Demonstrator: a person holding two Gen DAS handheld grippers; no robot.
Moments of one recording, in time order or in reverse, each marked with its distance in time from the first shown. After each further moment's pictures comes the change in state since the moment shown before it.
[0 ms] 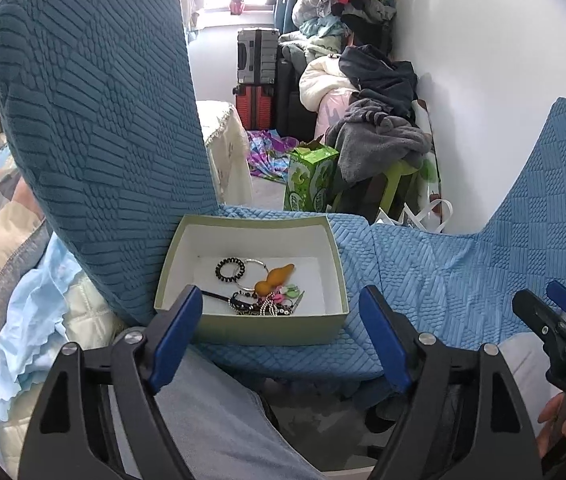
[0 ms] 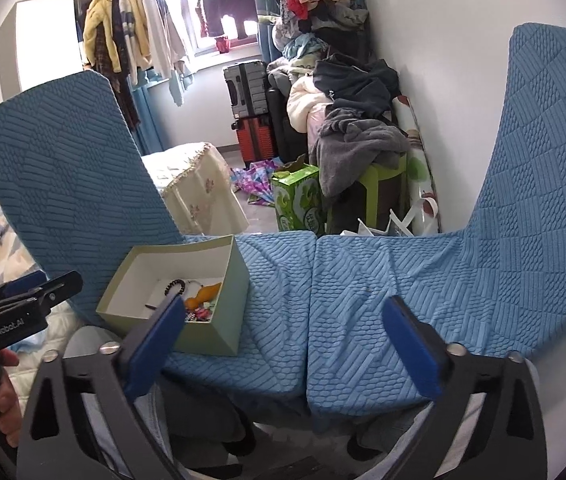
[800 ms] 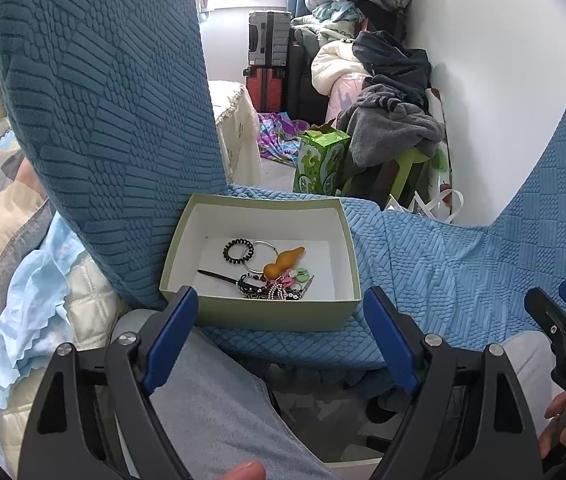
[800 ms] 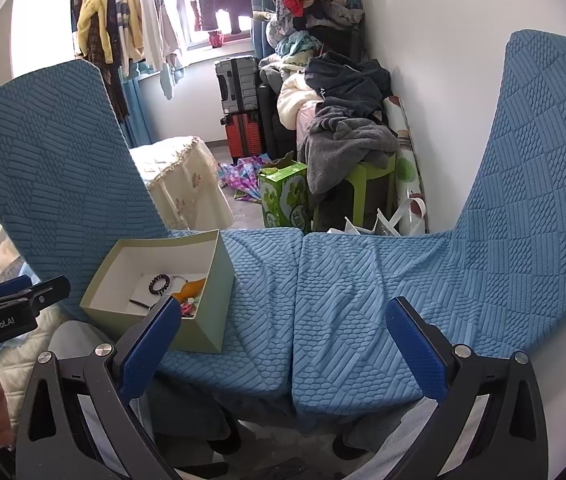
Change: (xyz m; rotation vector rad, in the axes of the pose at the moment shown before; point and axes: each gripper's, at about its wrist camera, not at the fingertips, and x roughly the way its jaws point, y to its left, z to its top) left arm 0.011 0.007 -0.004 -0.032 0.063 0.023; right arm 0.004 0.002 -0.003 -0.022 0.014 -0.054
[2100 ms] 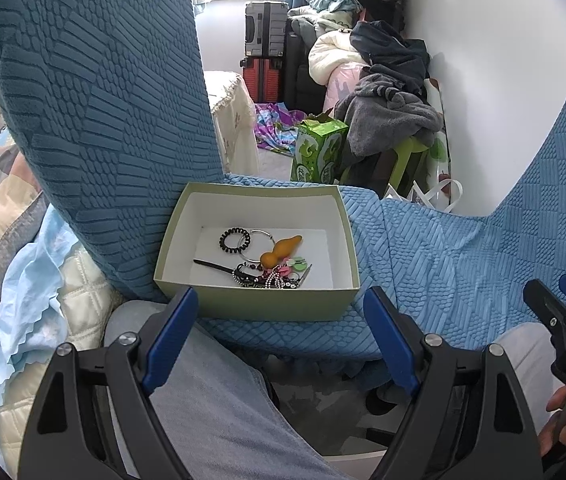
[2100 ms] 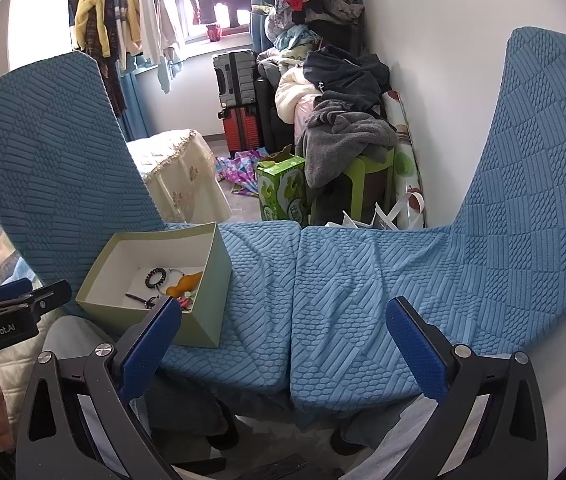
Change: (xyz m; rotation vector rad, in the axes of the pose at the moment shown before) left arm 0.007 0.002 -0.006 0.012 0.030 -0.005; right arm 0.003 -0.001 -0.002 -0.002 0.017 -0.011
